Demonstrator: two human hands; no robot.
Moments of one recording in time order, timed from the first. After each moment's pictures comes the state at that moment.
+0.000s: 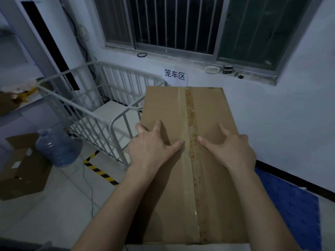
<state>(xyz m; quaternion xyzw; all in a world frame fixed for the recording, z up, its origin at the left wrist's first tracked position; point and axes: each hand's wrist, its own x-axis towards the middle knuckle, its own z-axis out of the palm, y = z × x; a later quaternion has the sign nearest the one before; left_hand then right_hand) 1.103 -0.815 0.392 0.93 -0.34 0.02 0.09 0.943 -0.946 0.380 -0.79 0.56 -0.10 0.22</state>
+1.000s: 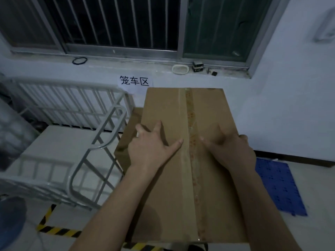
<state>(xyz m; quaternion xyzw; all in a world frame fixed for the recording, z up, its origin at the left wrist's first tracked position) 1.345 -1.048 0.353 0.84 -0.53 -0.02 0.08 1.141 -1.106 0.350 -0.67 0.71 -0.10 0.20</state>
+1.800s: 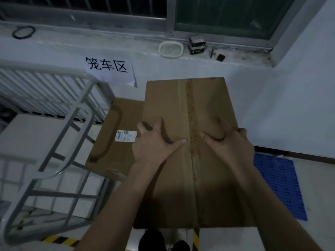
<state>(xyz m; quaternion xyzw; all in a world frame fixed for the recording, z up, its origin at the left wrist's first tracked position) 1.352 -1.318 0.229 0.84 -0.50 -0.17 0.09 1.147 -1.378 0.232 -0.67 0.72 -0.07 0.20</state>
